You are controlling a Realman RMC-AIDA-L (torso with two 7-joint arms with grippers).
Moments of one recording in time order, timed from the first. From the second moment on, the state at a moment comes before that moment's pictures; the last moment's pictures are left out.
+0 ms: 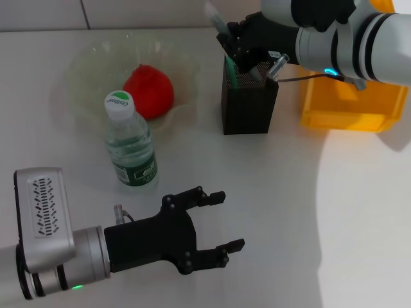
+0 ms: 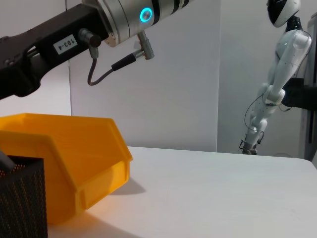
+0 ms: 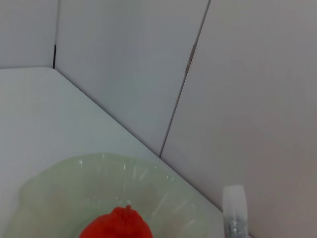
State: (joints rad) left arm -0.29 -2.07 1.75 0.45 1.01 1.33 -0.68; right arm 0.45 2.09 -1.75 -1.44 -2.46 -0.67 2.46
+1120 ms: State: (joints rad) left arm -0.28 -2.07 1.73 0.45 1.00 1.33 -0.68; right arm 0.12 2.08 -1.22 -1.27 -1.21 -1.33 1.47
